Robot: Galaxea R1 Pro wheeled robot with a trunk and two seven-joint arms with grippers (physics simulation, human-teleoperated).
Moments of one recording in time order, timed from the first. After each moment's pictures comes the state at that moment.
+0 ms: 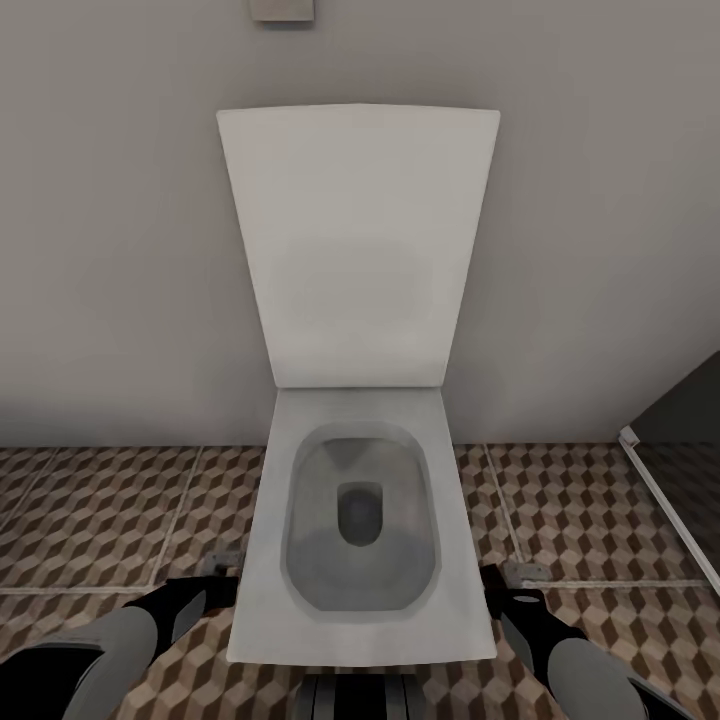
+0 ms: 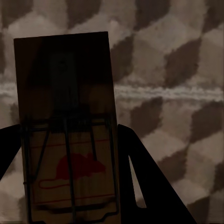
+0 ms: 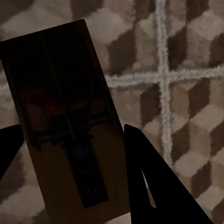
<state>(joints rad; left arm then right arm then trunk) -0.81 0.10 -0.07 0.00 0.09 0.13 -0.04 -0.71 -0.01 -0.56 -0.14 0.56 0.06 -0.19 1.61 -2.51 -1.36</state>
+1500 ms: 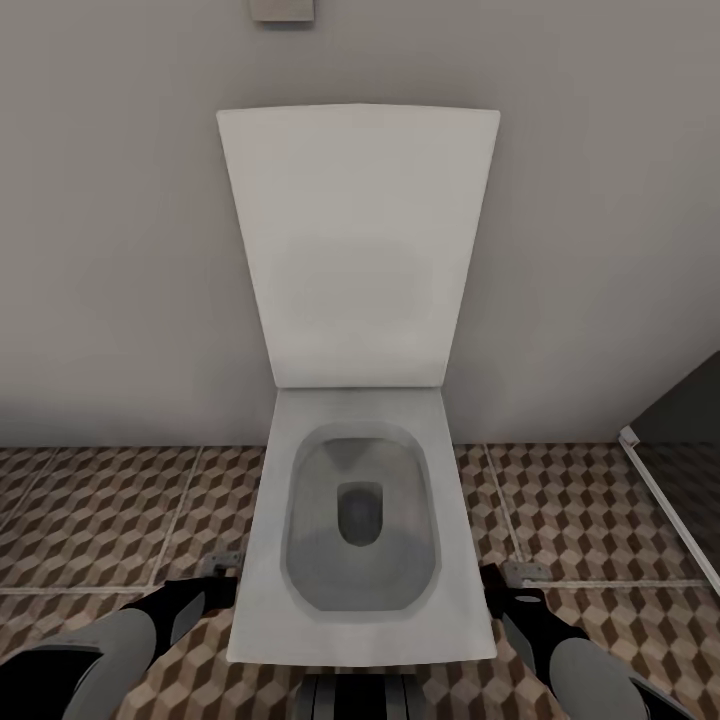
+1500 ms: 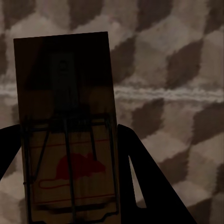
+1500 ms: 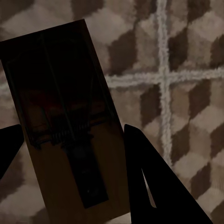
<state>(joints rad) -0.81 0.10 -0.07 -0.01 0.09 0.11 -0.04 -0.71 -0.02 -0.56 -0.14 0.57 0.06 -0.18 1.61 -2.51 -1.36</state>
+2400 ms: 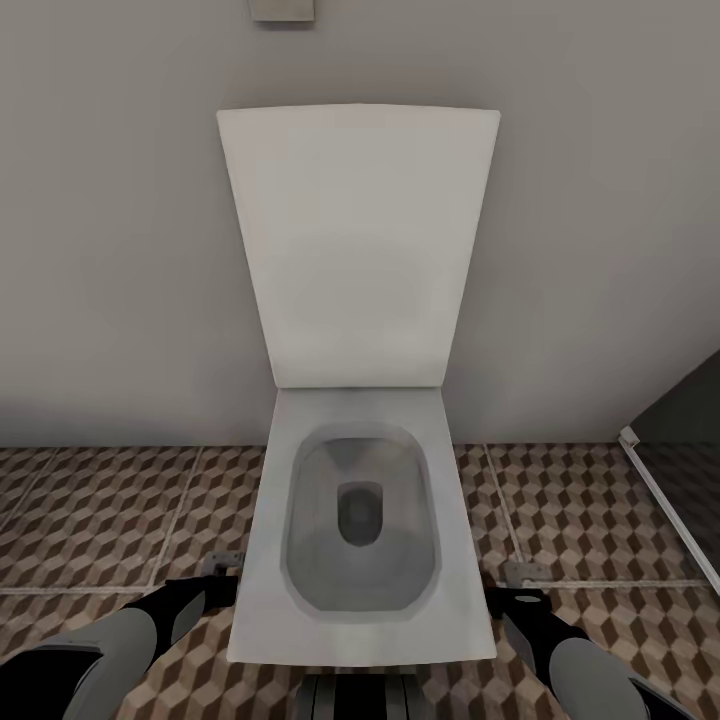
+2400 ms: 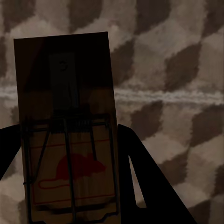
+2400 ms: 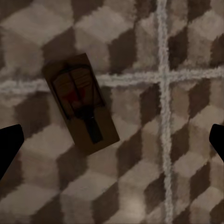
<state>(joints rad) -0.81 0.10 -0.07 -0.01 0.09 0.11 -0.04 -0.71 -0.02 -0.56 -0.14 0.57 0.06 -0.18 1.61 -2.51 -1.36</state>
